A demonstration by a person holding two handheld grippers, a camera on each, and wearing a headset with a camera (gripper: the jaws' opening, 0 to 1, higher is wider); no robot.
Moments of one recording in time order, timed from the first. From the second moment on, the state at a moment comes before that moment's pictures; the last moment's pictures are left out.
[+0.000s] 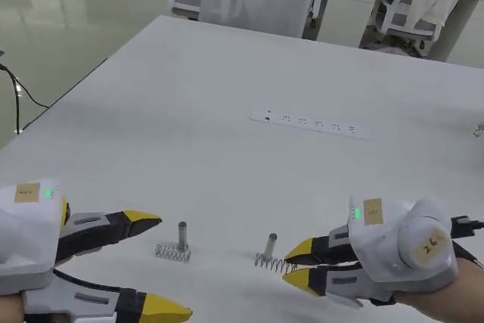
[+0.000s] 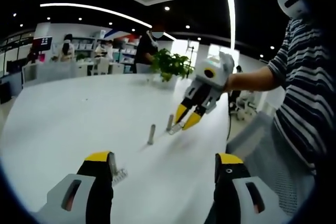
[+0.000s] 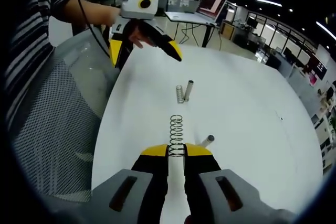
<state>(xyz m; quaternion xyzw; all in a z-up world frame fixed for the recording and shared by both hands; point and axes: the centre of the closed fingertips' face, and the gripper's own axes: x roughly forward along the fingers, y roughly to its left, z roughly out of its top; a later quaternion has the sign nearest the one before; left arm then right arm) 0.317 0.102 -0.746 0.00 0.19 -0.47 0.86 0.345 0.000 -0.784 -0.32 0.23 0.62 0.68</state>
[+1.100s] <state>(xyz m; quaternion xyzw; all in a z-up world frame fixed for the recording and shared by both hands) 0.325 0.015 -0.762 0.02 0.19 -0.57 0.79 0.322 0.008 -0.773 -0.34 0.20 0.66 0.65</state>
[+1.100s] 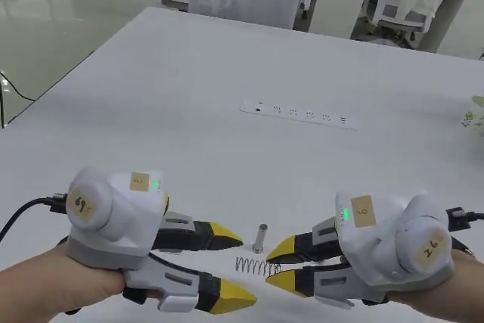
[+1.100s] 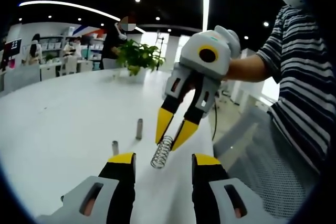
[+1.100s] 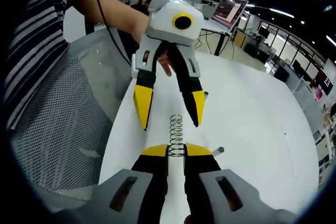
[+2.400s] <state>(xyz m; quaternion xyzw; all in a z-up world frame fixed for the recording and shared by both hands) 0.315 0.004 -0.758 0.04 0.18 -0.62 0.76 0.313 0.003 -0.769 -0.32 0.20 0.67 0.64</state>
